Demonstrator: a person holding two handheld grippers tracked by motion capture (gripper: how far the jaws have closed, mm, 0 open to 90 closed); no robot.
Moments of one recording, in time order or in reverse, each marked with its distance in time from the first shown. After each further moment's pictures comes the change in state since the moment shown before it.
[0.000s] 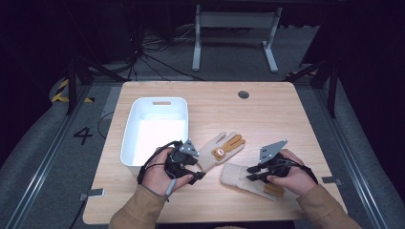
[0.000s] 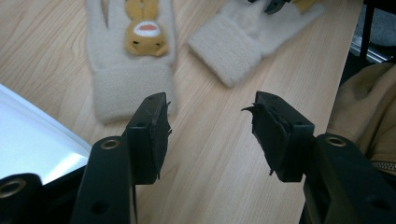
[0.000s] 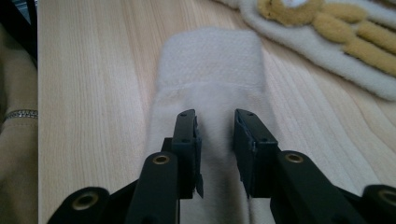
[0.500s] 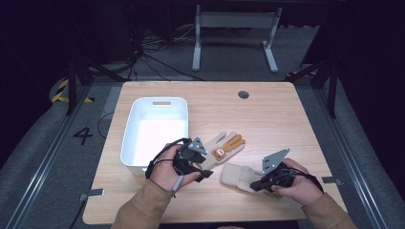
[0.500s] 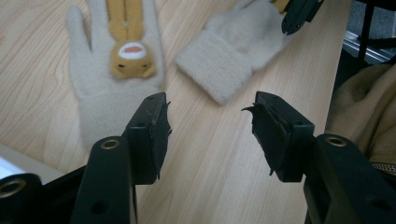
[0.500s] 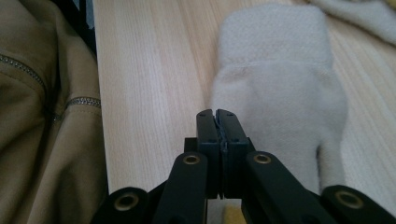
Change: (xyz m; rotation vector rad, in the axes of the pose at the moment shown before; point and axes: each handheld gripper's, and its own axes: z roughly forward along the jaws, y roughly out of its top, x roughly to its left) left arm 0.000 0.019 0.015 0.011 -0.043 0.055; right arm 0.028 -0.007 -0.006 0.060 0.088 0.002
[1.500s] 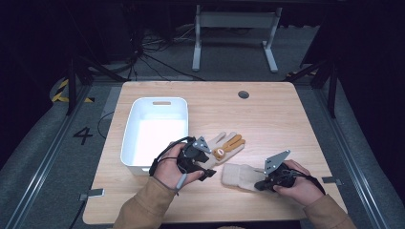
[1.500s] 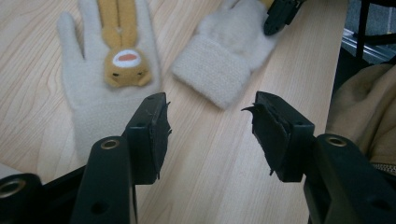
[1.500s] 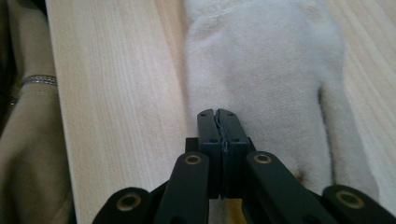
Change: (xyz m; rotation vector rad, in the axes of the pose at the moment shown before) left arm 0.001 0.005 0.004 0.006 -0.011 0.012; right arm -0.013 -0.021 0.007 0.055 -0.060 0.050
